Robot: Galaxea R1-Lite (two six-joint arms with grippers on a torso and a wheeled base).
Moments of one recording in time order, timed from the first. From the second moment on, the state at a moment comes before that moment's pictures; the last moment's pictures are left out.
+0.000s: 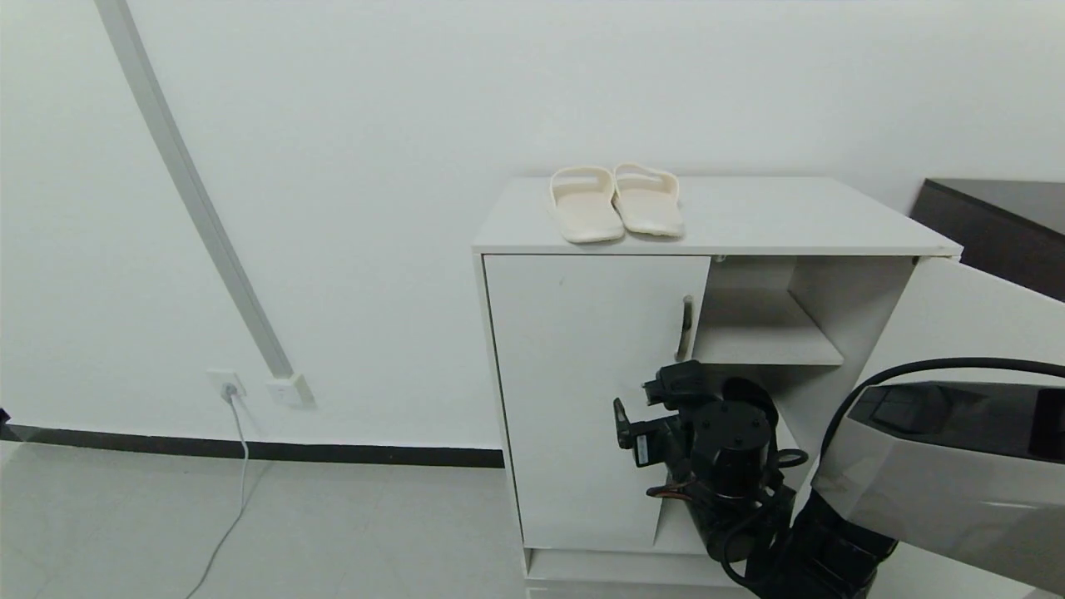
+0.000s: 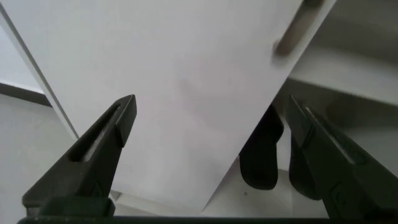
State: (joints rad) left arm 0.00 0.00 0.00 0.00 -0.02 0.01; right arm 0.74 2.25 -0.75 -1.45 -0.59 -0.07
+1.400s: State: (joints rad) left arm 0.00 0.00 0.00 0.00 -0.02 0.01; right arm 0.73 2.22 -0.76 -1.44 -0.59 -0.10
